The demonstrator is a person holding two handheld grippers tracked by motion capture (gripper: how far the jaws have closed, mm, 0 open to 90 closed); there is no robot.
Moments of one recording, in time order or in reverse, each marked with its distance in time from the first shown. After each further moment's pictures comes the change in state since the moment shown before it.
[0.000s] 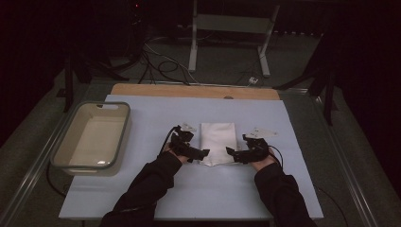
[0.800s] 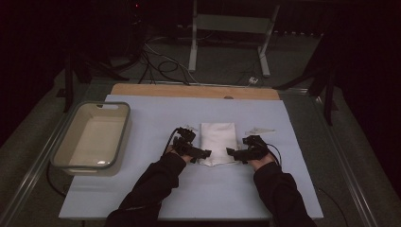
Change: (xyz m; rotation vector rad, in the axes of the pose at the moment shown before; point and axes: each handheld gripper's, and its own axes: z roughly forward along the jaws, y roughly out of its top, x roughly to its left) left arm 0.005 -0.001 0.019 0.091 -0.027 -0.117; right arm -0.014 -0.009 0.016 0.106 0.030 0.123
